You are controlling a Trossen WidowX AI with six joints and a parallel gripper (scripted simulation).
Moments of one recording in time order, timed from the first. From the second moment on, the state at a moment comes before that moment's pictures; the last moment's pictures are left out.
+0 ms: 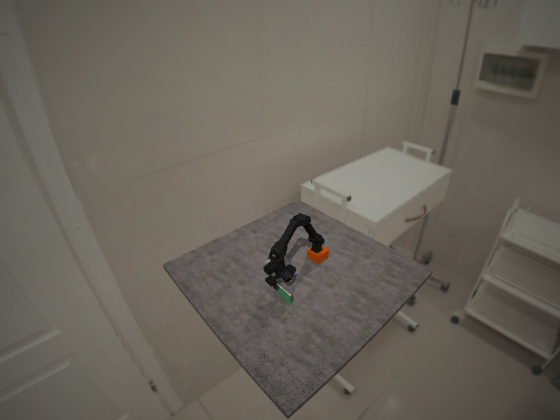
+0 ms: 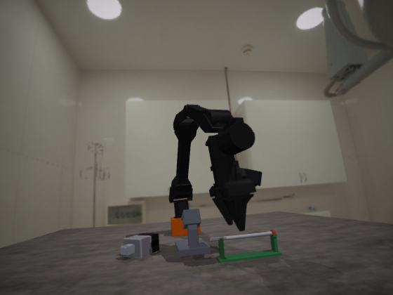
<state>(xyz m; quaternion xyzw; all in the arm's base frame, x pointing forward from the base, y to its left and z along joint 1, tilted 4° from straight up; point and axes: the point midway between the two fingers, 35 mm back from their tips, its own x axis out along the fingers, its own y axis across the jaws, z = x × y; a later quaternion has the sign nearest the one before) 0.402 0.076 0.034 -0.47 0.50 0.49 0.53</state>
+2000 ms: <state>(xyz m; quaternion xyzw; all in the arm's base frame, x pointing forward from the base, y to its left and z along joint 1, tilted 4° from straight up) 0.269 -0.138 0.111 0.09 0.50 -0.24 0.83</state>
